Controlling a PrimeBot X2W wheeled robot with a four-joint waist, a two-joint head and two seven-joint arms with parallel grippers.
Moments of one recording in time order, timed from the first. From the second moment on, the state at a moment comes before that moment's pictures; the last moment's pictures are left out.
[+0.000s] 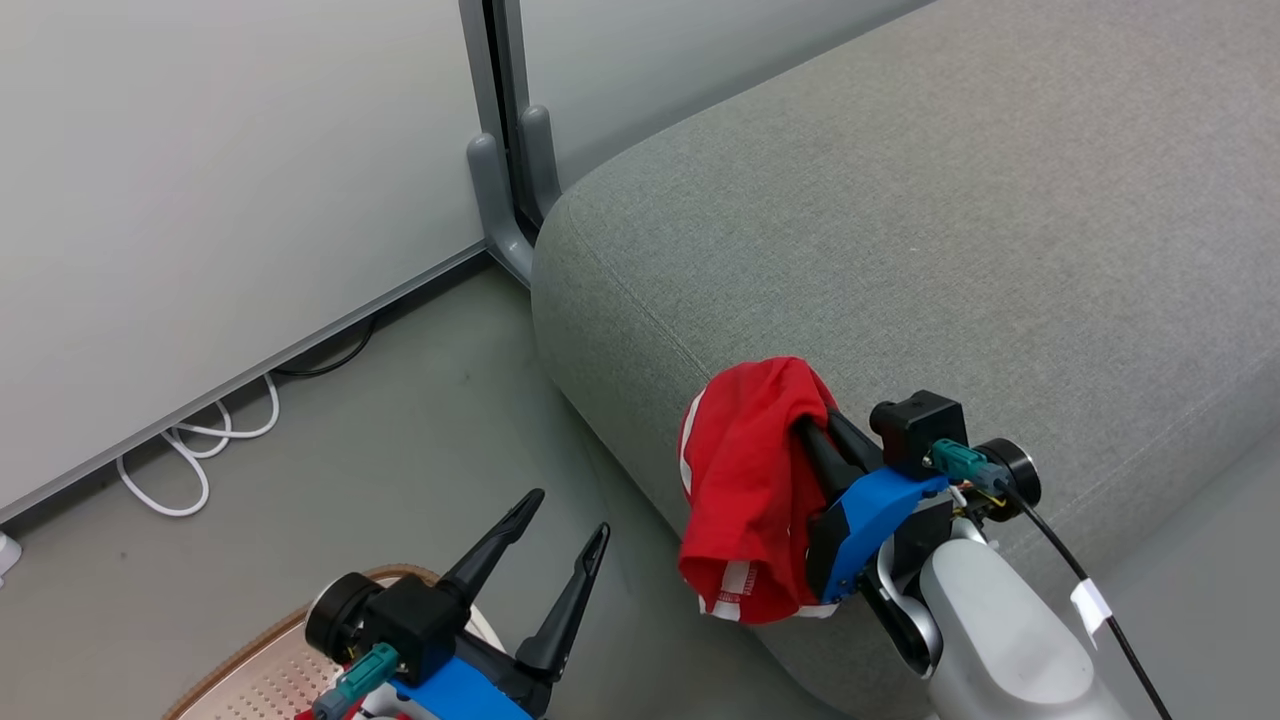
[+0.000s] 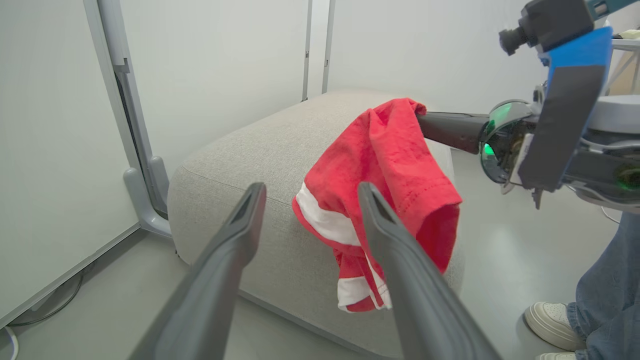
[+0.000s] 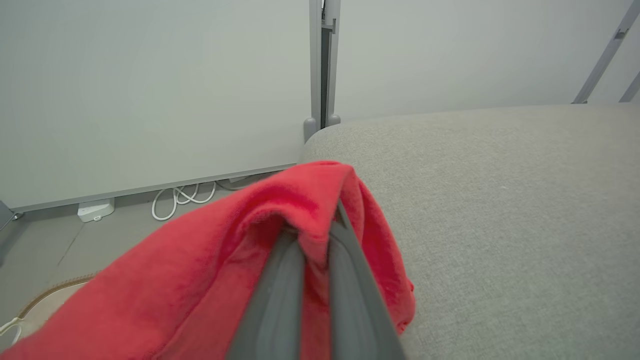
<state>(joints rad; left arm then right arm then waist) -0.23 0.21 -0.55 0.25 -0.34 -0.13 -0.26 -0.50 -0.05 0.31 0.65 0.13 0.13 -0.11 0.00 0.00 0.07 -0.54</state>
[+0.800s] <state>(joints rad) -0.45 0.32 -0.67 0.14 -0.31 -0.13 -0.22 -0.99 -0.26 -0.06 0.70 0.12 0.13 -0.03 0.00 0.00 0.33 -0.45</state>
